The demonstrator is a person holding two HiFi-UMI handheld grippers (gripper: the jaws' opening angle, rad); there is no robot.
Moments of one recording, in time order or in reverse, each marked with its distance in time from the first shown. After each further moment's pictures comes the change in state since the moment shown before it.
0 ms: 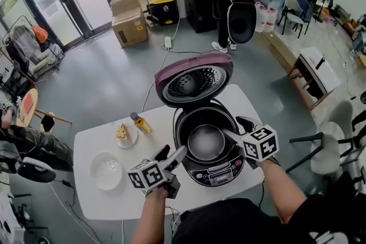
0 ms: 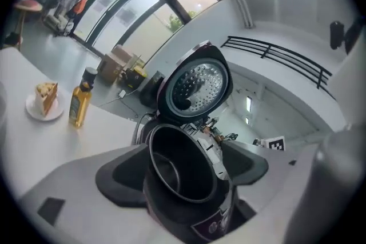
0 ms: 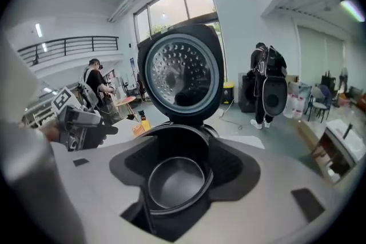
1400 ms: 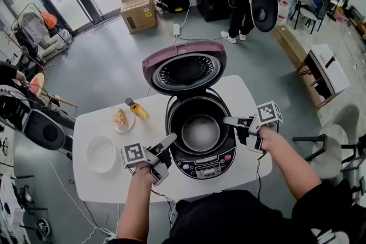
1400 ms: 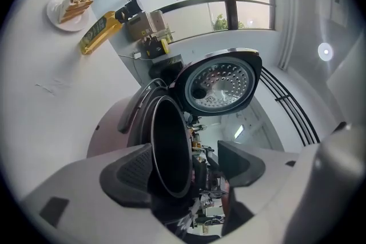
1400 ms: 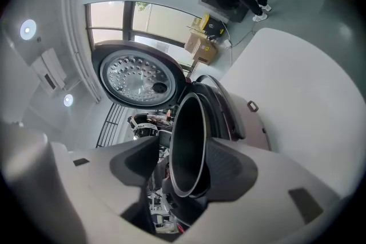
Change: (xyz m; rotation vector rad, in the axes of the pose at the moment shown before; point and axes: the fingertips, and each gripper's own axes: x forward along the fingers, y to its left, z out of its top) left arm 0.028 0.002 -0.037 -0.552 0.060 -0.180; right arm 0.015 -0.032 -0.053 0.916 0.226 0.541
